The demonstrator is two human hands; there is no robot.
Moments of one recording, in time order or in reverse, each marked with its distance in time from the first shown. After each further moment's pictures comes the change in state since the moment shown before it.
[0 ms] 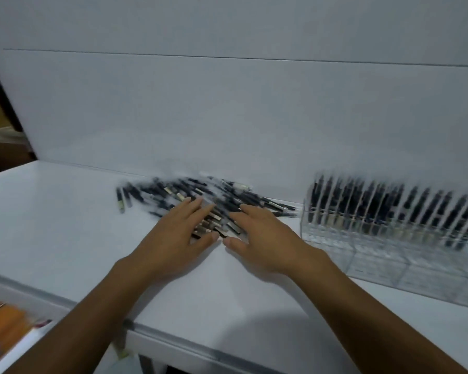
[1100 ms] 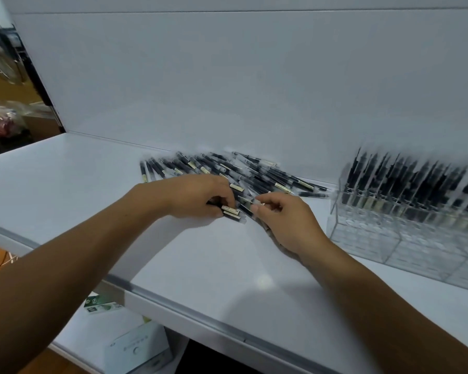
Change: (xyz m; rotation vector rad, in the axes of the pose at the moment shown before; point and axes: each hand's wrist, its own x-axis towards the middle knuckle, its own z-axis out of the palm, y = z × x) left_hand 0.041 -0.032 -0.037 0.130 -0.354 0.283; right_hand 0.017 -0.004 0.035 0.843 0.204 0.256
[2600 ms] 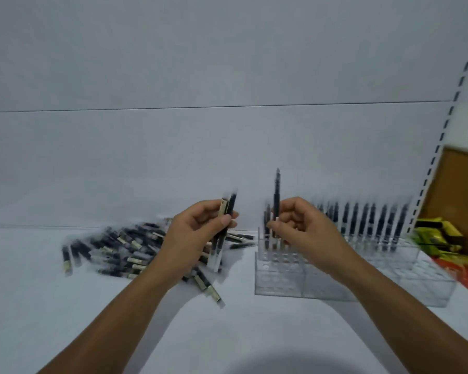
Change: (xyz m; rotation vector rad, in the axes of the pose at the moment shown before) left_hand 0.054 0.123 -0.014 -1.320 0.653 0.135; right_hand -0.036 -0.015 -0.148 0.020 0.225 -0.197
